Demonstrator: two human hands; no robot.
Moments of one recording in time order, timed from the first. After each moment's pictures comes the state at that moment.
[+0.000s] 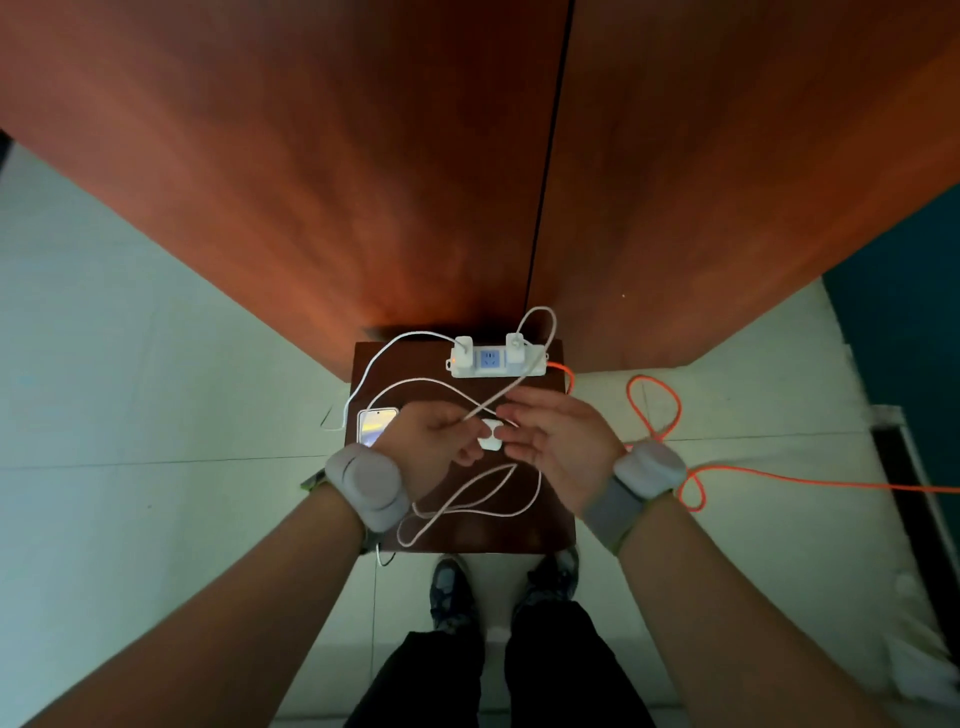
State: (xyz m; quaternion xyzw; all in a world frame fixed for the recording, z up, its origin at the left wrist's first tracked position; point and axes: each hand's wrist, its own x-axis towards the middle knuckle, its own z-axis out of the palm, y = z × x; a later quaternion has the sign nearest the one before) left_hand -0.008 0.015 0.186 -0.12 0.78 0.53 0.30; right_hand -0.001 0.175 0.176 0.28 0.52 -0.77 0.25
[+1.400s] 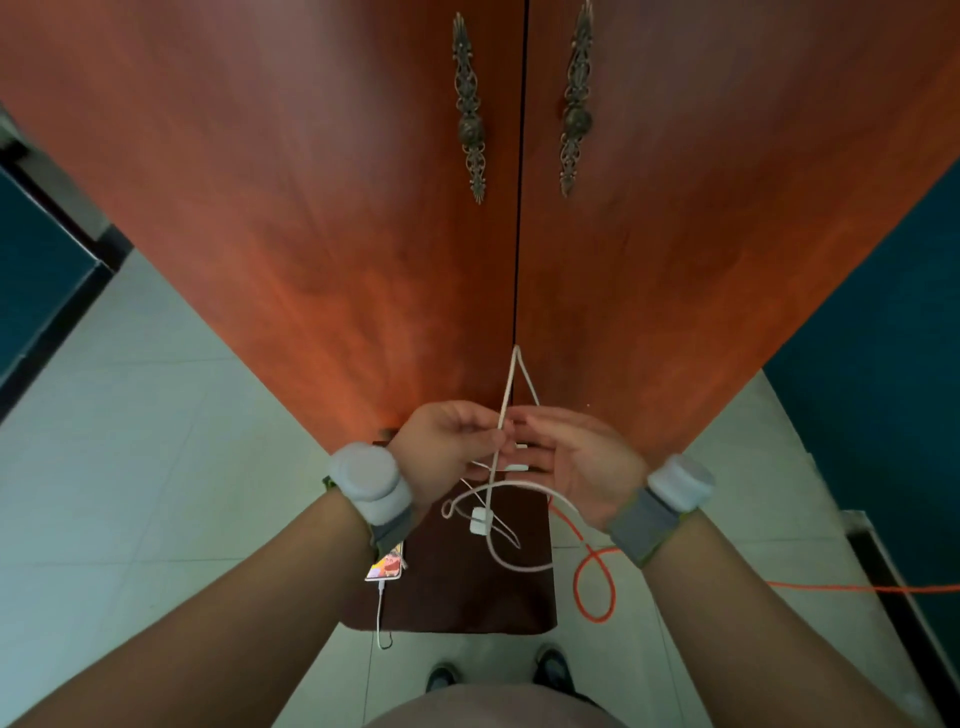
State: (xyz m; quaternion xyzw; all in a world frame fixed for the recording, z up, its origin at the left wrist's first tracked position) left_hand 0.008 0.056 0.349 -0.04 0.71 0.67 0.23; right_hand 0.015 0.221 0.335 0.13 0.49 -0.82 0.26
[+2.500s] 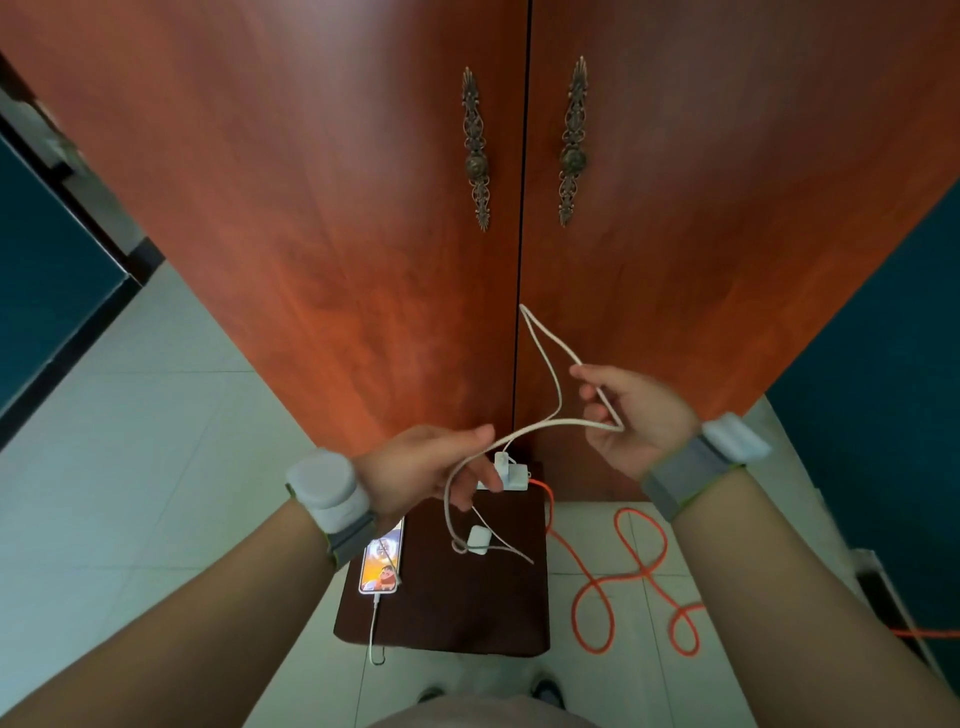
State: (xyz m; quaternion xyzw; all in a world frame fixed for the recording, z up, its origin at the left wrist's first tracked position) left_hand 0.029 0.044 0.388 0.03 0.73 0.60 0.32; right_hand -0.016 0.261 0.383 0.24 0.50 -0.82 0.17
